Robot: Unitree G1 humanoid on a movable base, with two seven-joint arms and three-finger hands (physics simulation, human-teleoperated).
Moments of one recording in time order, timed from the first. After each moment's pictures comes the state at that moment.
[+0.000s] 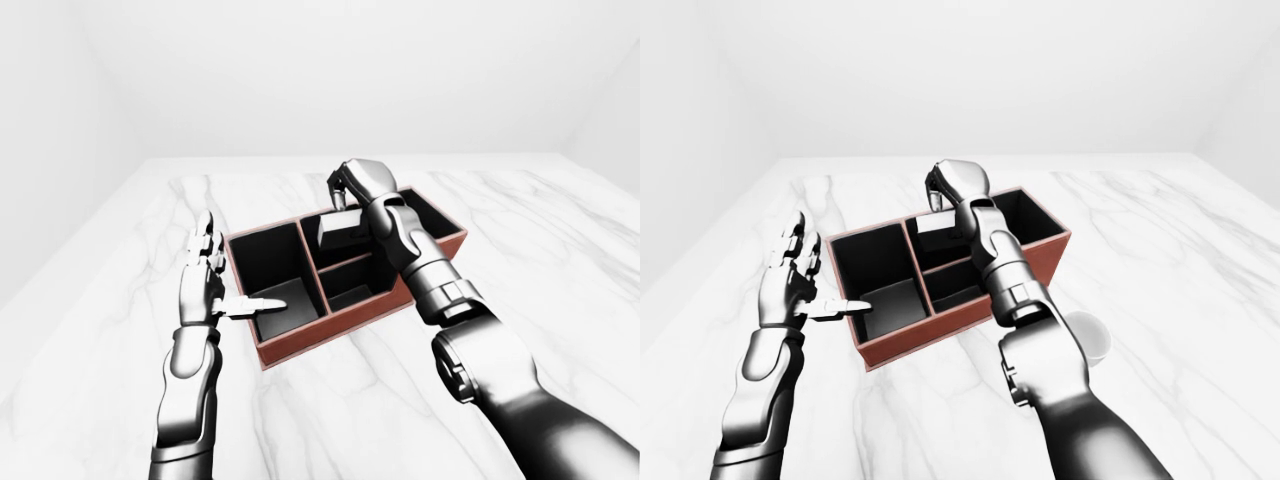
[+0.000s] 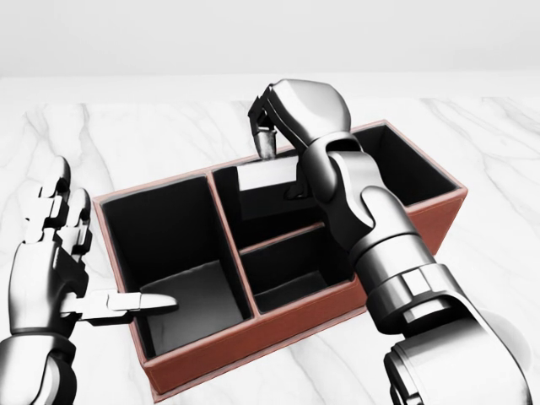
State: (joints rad) left arm -0.07 0.06 0.13 -0.22 -0.04 0.09 -0.04; right arm -1.09 -0.09 0.09 0.96 -1.00 -0.09 -0.10
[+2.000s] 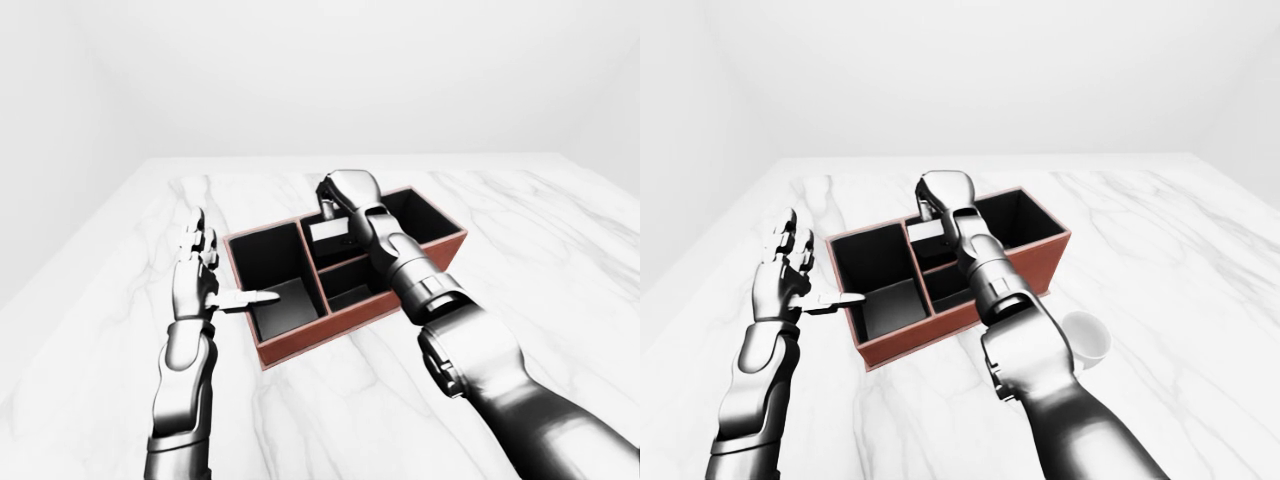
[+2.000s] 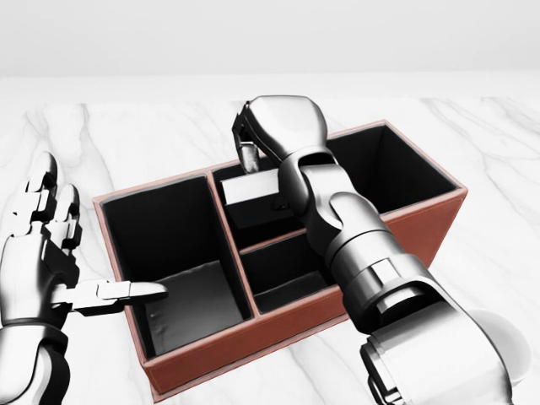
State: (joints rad) left arm -0.11 0.09 0.16 -0.18 -0.08 0.09 -0.02; right arm -1.19 -0.02 0.12 1.20 -1.07 -0.09 -0.26
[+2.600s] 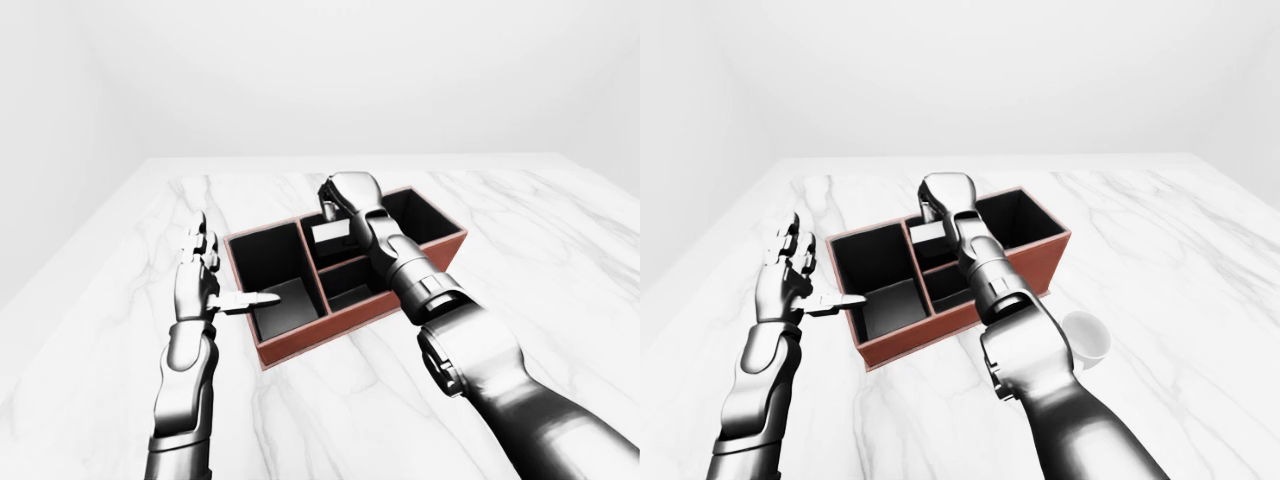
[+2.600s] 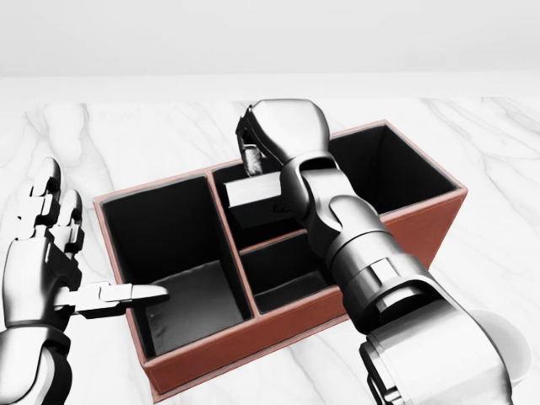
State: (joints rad) left arm -0.11 0.09 0.15 -0.16 -0.08 0.09 -0.01; right arm -1.19 -0.02 0.13 1.25 -1.09 -0.09 -0.31
